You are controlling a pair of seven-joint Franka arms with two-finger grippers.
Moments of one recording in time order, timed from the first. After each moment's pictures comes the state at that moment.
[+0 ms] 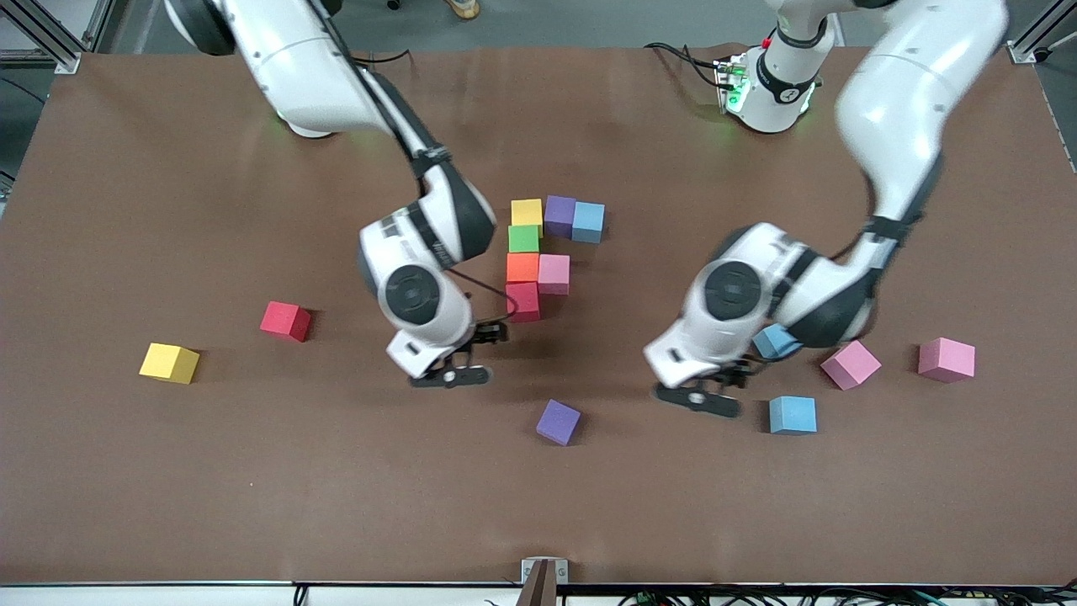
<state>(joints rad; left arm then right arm) -0.07 0.78 -0.60 -1.39 0.64 2.03 -0.48 0.58 0.72 -0.13 -1.32 0.20 1.90 0.32</state>
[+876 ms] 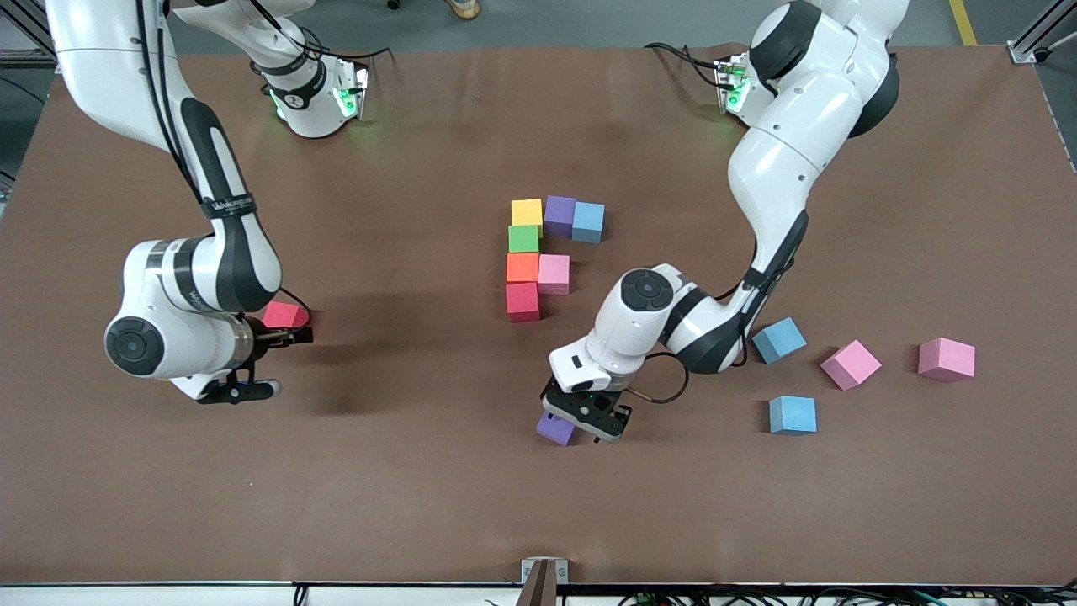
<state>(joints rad) -0.29 1.07 -0.42 -1.14 0.56 2.63 -0.38 0.18 0.52 -0.13 -1.71 0.09 1.92 -0.05</state>
